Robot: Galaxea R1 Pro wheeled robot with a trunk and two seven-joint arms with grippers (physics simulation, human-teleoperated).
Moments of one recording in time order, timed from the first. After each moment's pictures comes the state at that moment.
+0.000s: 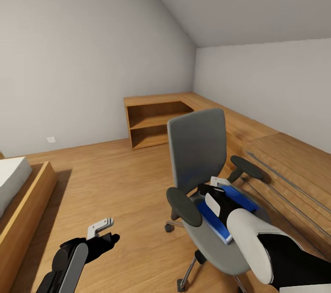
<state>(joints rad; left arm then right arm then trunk) -0.18 -0.05 0.09 -1.43 0.50 0.91 0.33 -0.96 0.10 -0.05 -0.18 -0.16 0.08 -0.28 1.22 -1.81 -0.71</state>
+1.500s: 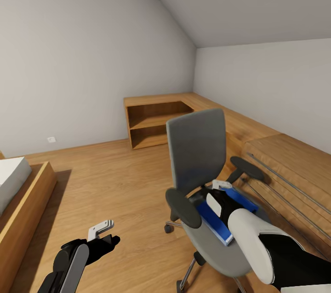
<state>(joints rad) -0.18 -0.05 0.09 -1.41 0.49 0.90 0.33 -0.96 0.09 -0.04 -0.19 -0.13 0.21 -0.34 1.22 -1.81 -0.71</state>
